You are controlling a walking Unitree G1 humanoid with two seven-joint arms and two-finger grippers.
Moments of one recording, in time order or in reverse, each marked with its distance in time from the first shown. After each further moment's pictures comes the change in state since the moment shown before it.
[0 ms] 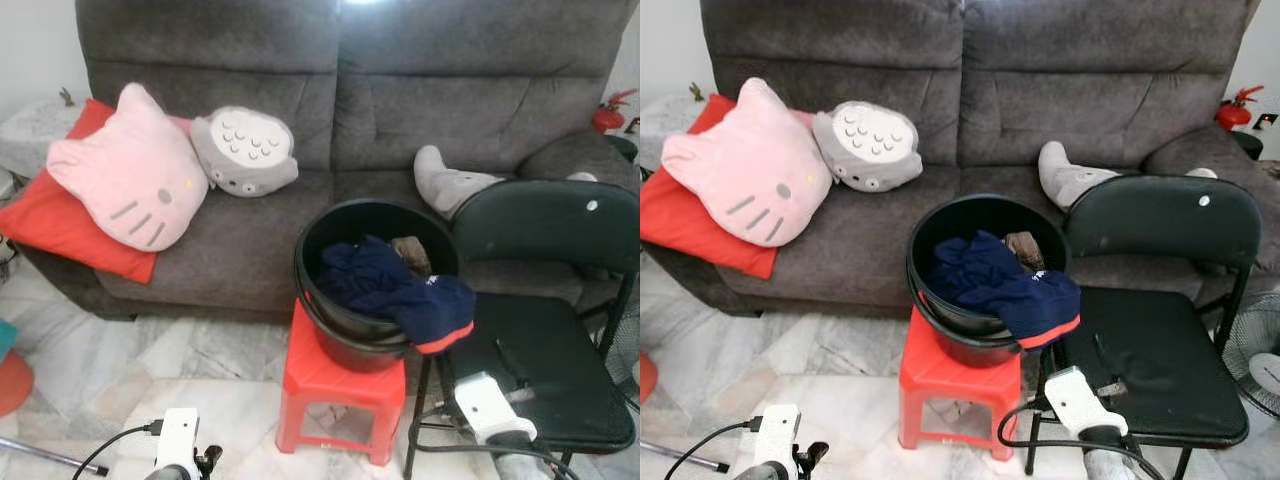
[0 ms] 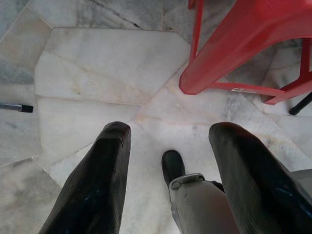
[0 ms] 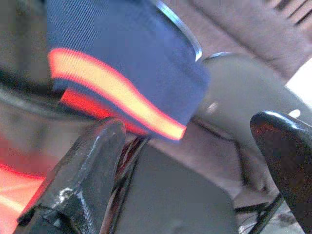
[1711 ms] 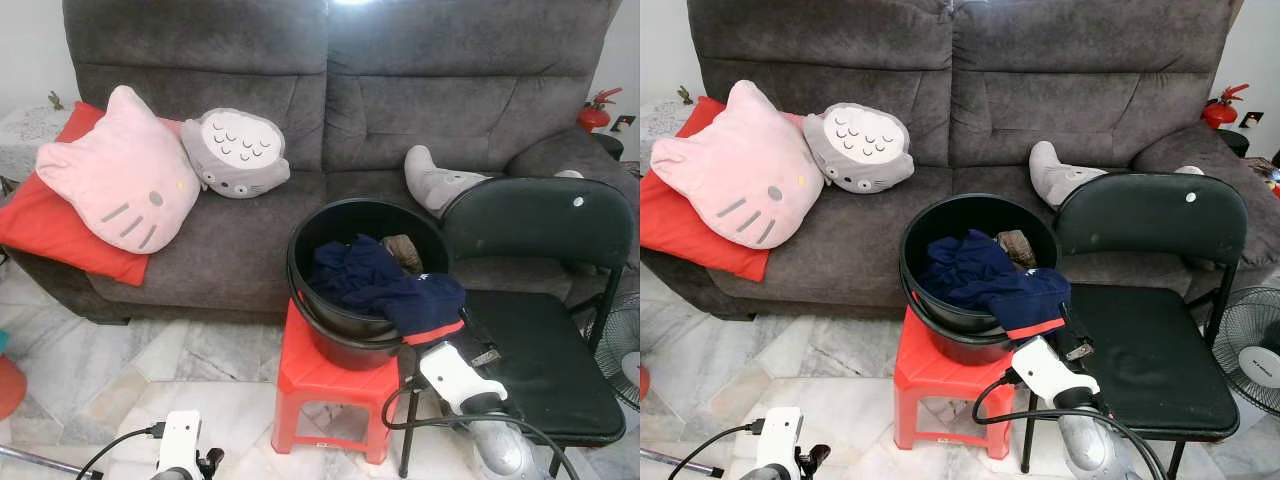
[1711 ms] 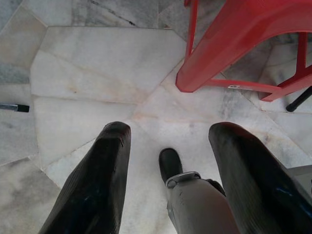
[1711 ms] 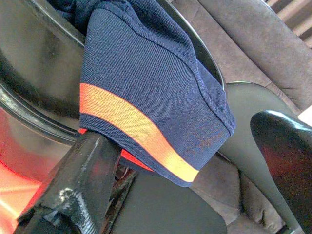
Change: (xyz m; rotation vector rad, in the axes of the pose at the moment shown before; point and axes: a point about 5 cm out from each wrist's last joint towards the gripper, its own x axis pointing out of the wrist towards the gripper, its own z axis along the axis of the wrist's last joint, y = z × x) left arm 0.000 -0.003 -0.003 -0.003 0.009 0.004; right arm 0.033 0.011 0.024 -0.134 -0.011 0.125
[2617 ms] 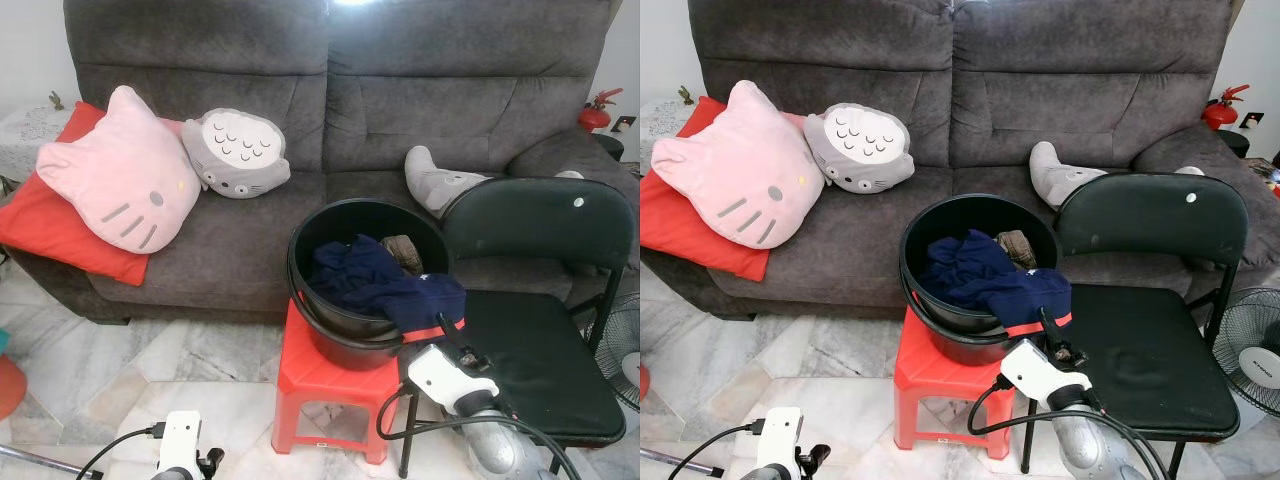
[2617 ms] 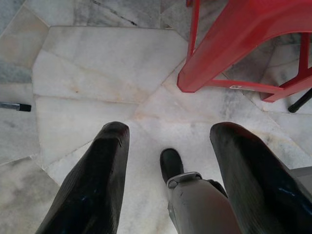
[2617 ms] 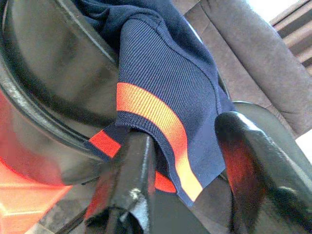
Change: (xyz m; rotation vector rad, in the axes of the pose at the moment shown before) left arm 0.000 0.000 0.000 -0.001 0.000 0.011; right arm 0.005 0.002 0.005 -0.099 -0.047 0.031
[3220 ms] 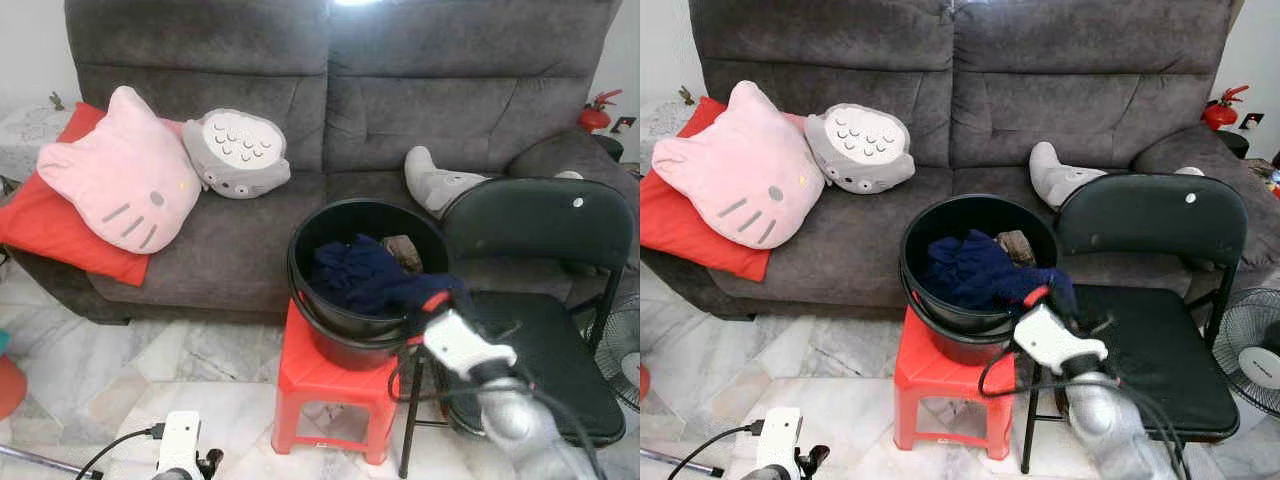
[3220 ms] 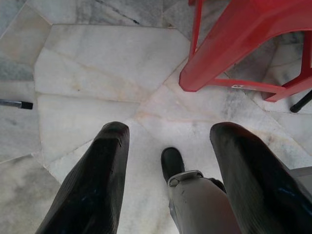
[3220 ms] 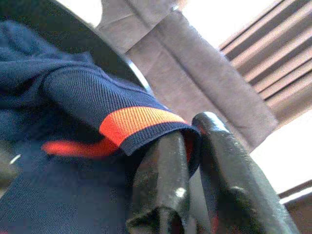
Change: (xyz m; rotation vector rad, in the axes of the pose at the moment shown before) left arm 0.000 0.001 -0.002 -0.001 0.005 0.005; right arm 0.021 -0.054 0.020 0.009 -0.088 -0.176
